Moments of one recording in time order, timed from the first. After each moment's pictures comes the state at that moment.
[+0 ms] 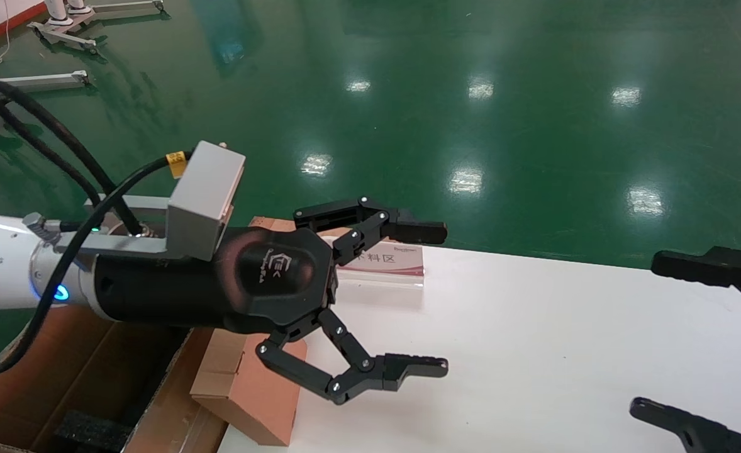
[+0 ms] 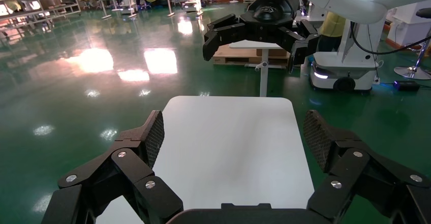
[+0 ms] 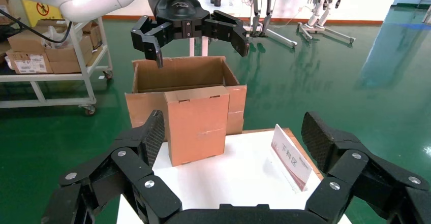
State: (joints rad) left arm -1.07 0.61 0.28 -1.28 0.73 1.50 -0.19; right arm 1.07 -0.61 -0.28 1.28 -0.73 -1.50 0.19
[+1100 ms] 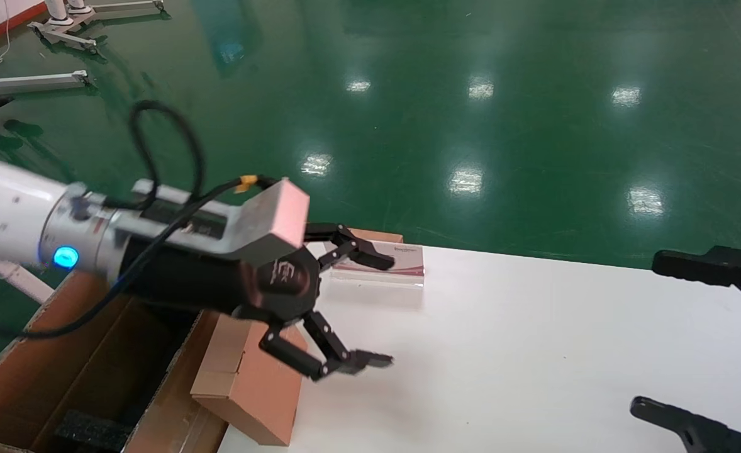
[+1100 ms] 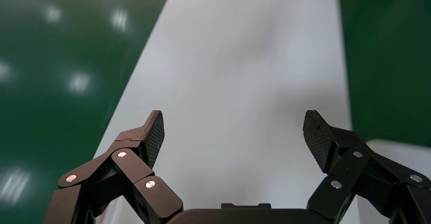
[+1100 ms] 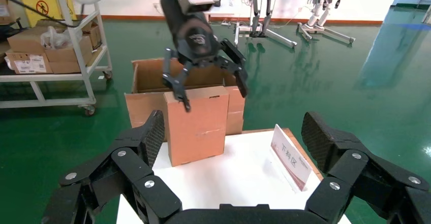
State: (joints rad) left arm -1.40 0.58 0.49 -1.35 1.16 1.55 -0.46; right arm 1.08 -0.61 -0.28 1.28 -0.73 -1.50 0.19
